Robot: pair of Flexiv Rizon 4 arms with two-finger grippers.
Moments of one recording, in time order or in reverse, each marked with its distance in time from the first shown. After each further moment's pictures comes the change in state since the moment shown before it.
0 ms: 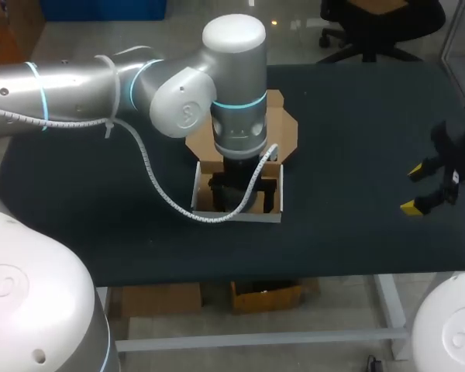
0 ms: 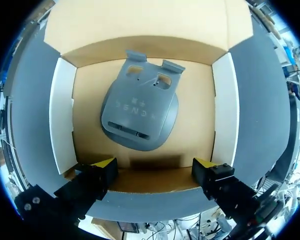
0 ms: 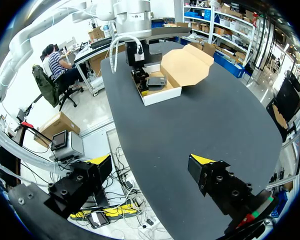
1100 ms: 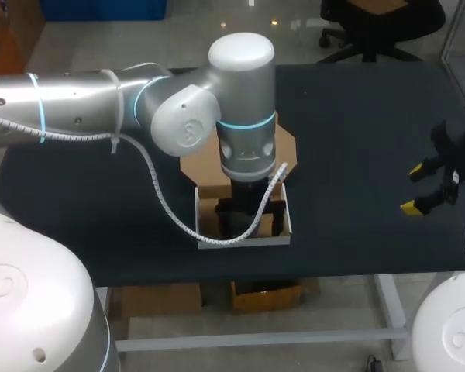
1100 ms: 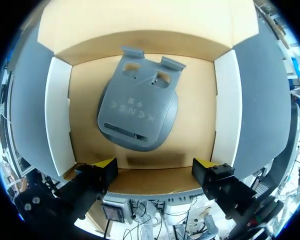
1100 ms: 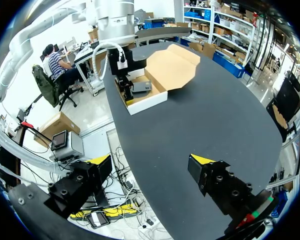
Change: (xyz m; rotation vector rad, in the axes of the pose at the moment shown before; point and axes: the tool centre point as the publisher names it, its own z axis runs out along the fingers) left arm 0.020 0.064 0.006 -0.052 0.013 -0.118; right arm 0.000 0.000 0.000 0.000 0.000 0.000
